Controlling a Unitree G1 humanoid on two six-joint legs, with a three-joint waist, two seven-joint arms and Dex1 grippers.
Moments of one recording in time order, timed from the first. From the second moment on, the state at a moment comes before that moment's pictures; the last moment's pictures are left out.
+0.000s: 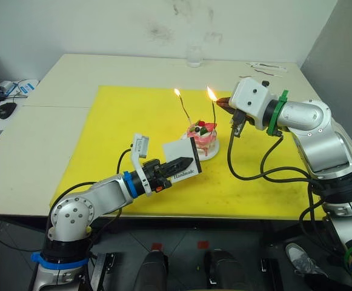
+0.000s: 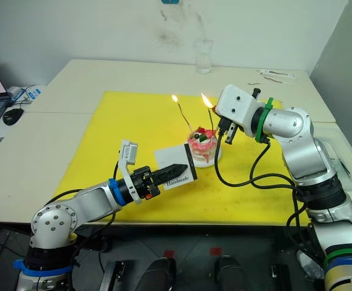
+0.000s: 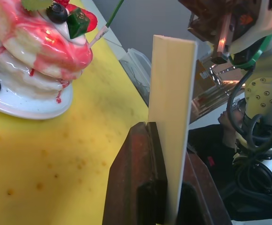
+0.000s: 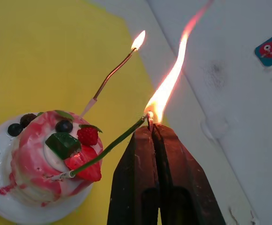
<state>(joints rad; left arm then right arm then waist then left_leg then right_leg) -0.29 0.46 0.09 -0.35 -1.44 1.00 -0.16 -0.84 -0.63 0.23 -0.13 -0.06 0.40 0.80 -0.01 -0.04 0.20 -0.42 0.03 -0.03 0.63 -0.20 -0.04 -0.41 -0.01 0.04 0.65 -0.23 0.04</state>
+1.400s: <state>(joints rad) -0.32 0.45 0.09 -0.34 -1.45 1.00 -0.17 -0.79 -0.66 0.22 -0.16 -0.06 0.43 0.81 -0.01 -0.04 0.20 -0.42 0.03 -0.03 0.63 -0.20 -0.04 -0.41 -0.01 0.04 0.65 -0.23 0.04</state>
